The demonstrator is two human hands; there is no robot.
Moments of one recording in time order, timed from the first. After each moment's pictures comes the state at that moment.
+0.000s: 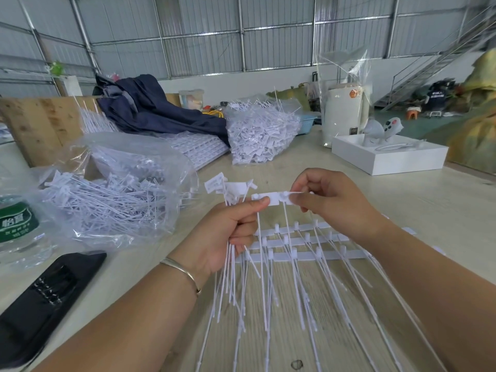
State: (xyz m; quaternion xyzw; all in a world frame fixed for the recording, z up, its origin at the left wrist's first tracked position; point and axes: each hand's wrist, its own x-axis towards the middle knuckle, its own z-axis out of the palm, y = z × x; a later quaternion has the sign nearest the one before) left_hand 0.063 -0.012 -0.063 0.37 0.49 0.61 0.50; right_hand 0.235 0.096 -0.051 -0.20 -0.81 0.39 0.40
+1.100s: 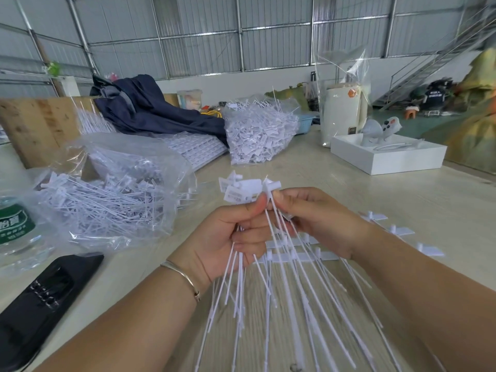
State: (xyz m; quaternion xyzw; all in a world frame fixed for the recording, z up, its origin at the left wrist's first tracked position) left_hand 0.070 -0.017 -0.057 0.44 0.25 0.50 0.70; right_hand 0.221 0.075 -0.055 -0.14 -0.76 0.58 0.26
